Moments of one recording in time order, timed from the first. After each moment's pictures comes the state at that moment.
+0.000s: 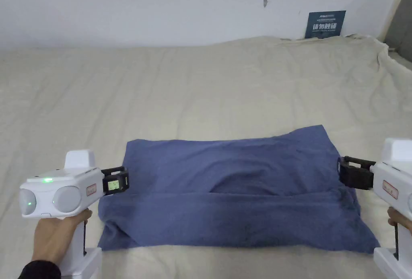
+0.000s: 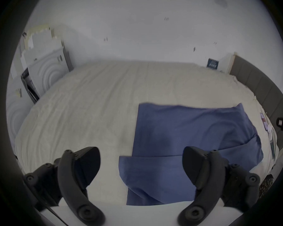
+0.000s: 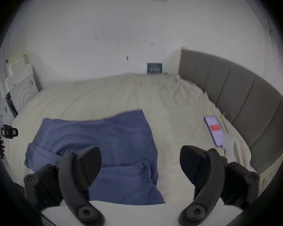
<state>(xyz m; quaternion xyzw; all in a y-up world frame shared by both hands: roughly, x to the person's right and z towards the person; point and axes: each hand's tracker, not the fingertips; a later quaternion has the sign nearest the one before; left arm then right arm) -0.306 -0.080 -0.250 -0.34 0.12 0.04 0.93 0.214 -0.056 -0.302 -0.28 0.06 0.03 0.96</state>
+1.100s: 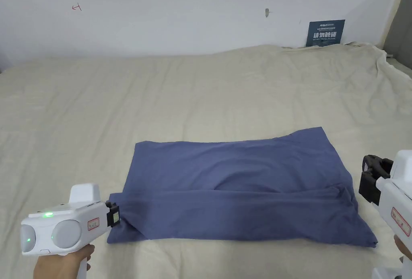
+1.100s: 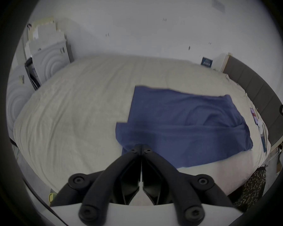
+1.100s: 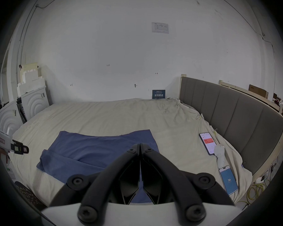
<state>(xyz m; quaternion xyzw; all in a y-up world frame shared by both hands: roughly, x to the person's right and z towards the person) -0.294 -0.107 -0.185 -0.41 0.11 0.09 0.90 0.212 -0.034 -0.217 -0.19 0.08 0.02 0.98</state>
